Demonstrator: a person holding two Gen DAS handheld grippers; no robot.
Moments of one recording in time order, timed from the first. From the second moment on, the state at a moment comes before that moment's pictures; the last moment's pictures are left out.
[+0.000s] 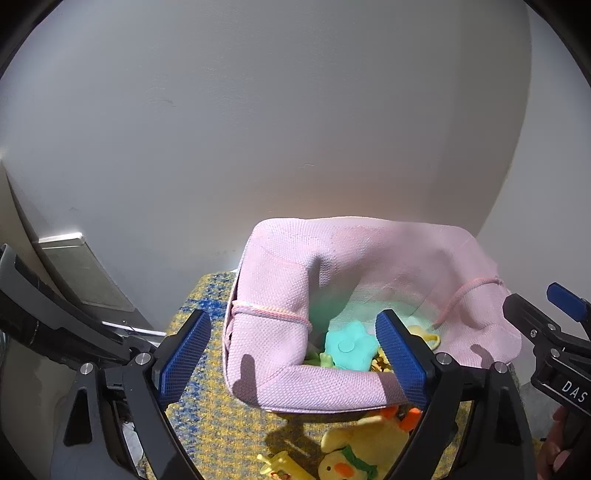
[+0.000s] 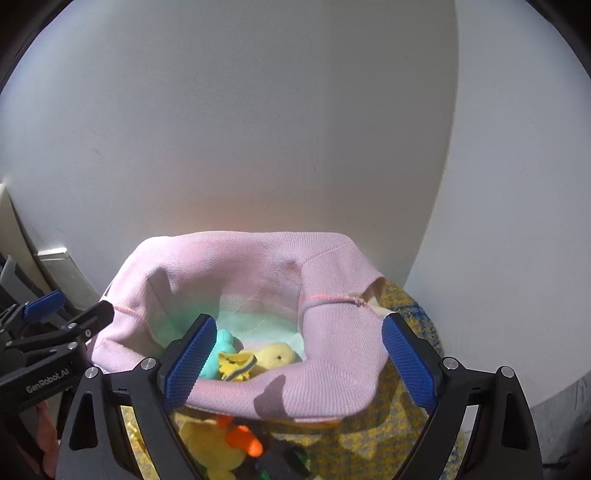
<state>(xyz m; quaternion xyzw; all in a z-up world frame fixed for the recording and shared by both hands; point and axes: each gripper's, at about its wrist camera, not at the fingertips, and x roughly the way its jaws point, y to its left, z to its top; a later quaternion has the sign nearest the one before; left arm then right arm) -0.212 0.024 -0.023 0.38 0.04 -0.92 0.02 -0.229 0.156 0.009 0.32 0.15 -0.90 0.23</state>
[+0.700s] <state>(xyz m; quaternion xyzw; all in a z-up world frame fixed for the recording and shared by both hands) -0.153 0.010 -0.007 0.37 0.05 -0.93 0.03 -0.177 0.179 0.021 0.31 0.15 -0.91 0.24</state>
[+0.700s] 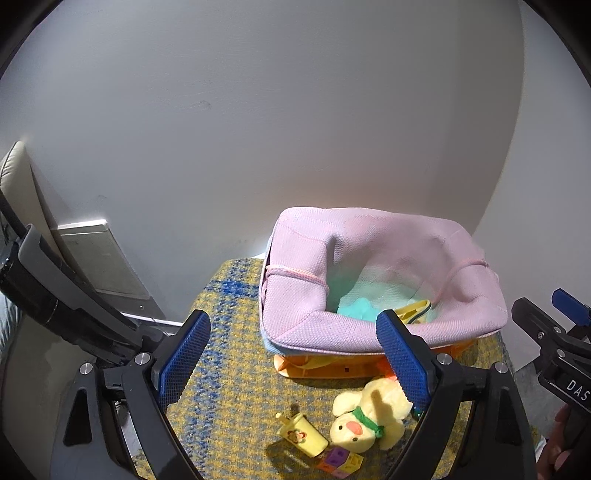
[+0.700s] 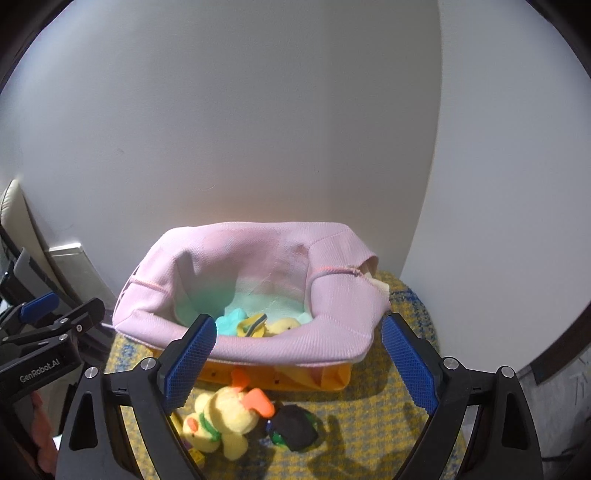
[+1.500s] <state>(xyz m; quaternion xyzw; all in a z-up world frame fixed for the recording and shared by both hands) -0.112 0.007 -0.043 0.40 0.05 -0.91 0.05 -0.148 0.209 -0.014 0.33 0.16 -0.90 0.22</state>
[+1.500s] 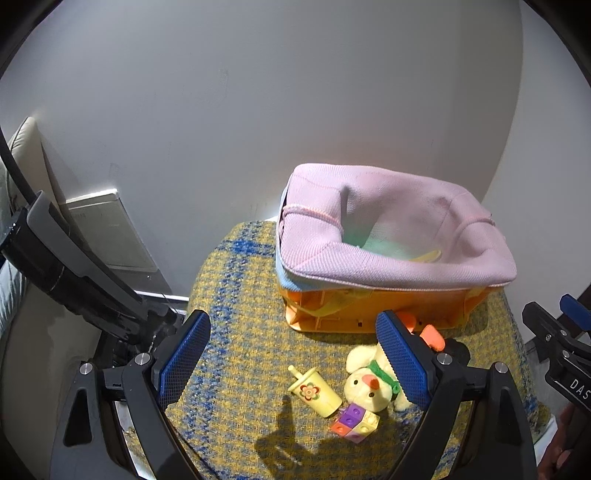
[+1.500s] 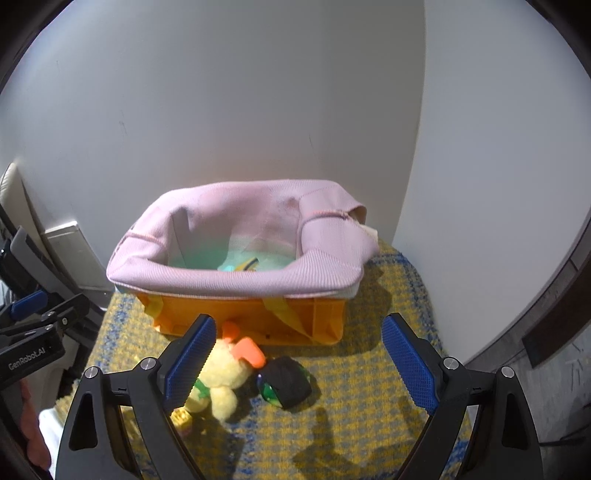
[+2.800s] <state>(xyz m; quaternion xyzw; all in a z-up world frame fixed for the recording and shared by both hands) -0.123 0.020 -0.169 0.49 0.05 -0.87 0.03 -0.153 0.229 -0.120 0.38 0.18 -0.89 0.19</state>
